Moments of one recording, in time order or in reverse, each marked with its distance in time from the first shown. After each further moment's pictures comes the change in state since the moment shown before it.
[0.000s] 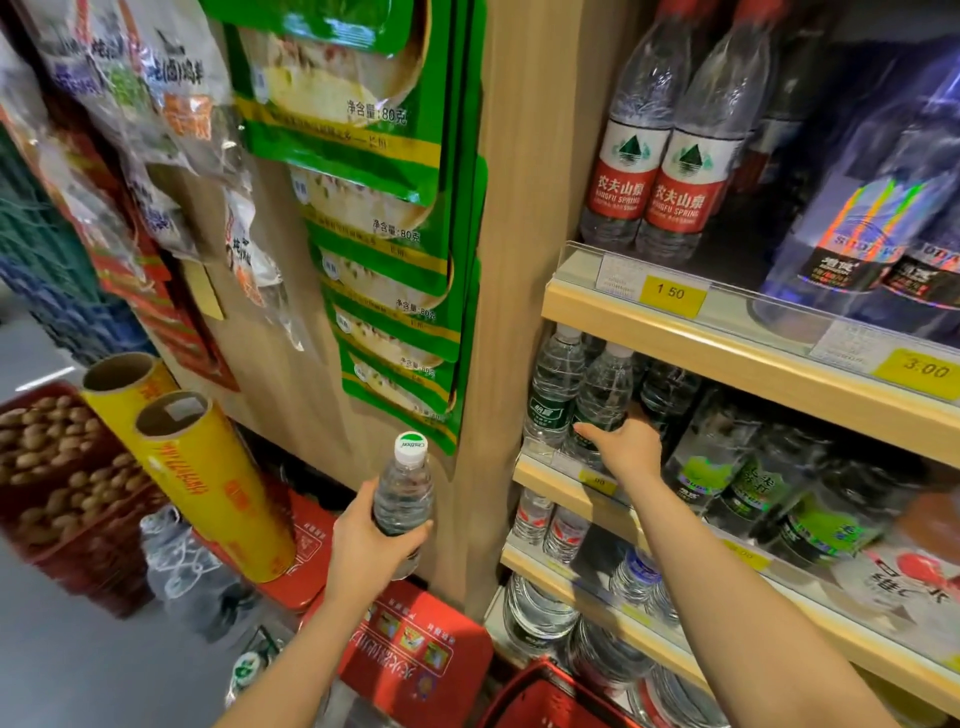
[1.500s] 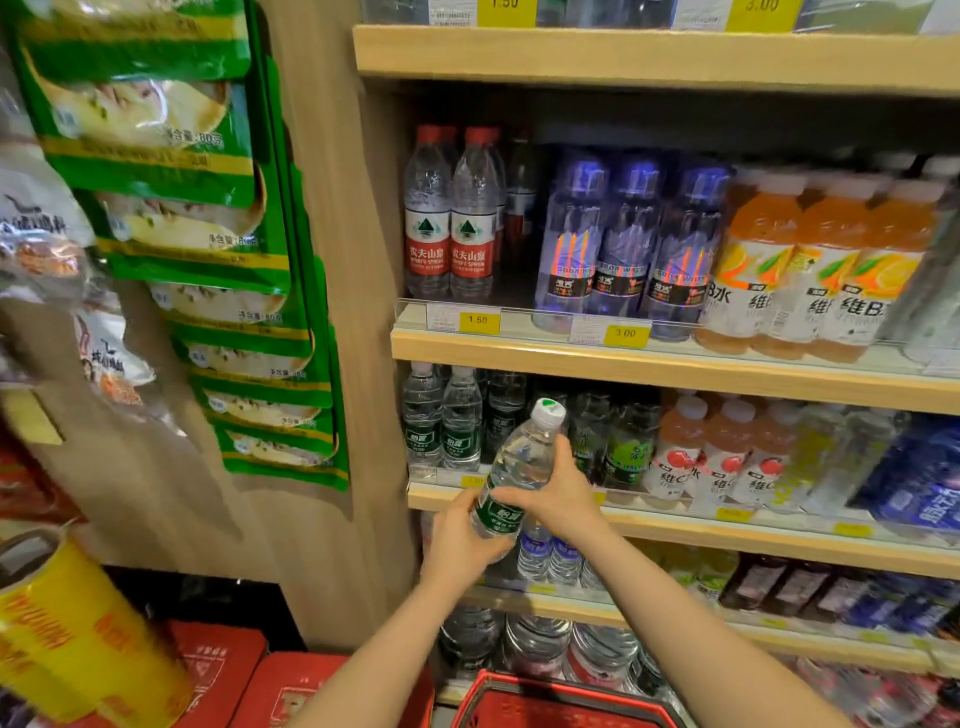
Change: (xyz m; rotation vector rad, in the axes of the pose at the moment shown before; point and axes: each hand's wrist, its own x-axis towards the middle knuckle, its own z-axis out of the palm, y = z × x) left_hand -0.052 0.128 0.096 -0.052 -0.584 0.283; right_hand -0.176 -0.008 -0.117 0.425 -0.063 -0.093
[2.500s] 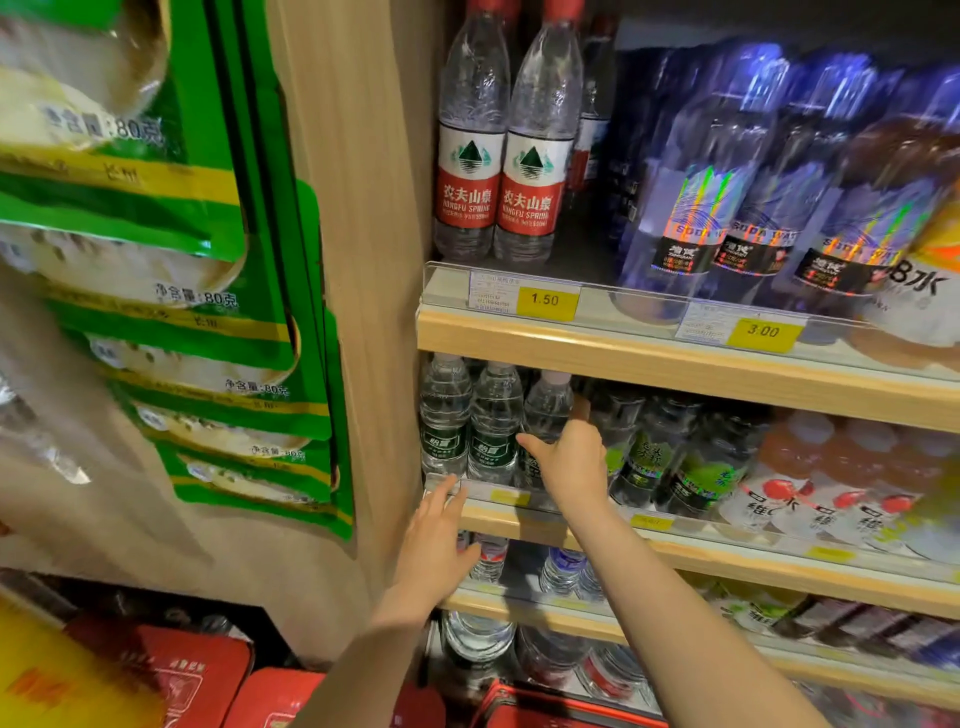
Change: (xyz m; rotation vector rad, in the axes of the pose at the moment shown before) left_hand 0.093 -0.121 -0.011 0.436 -0.123 0.029; right_hand 0.151 0.046 0.062 -0.543 0.357 0.177
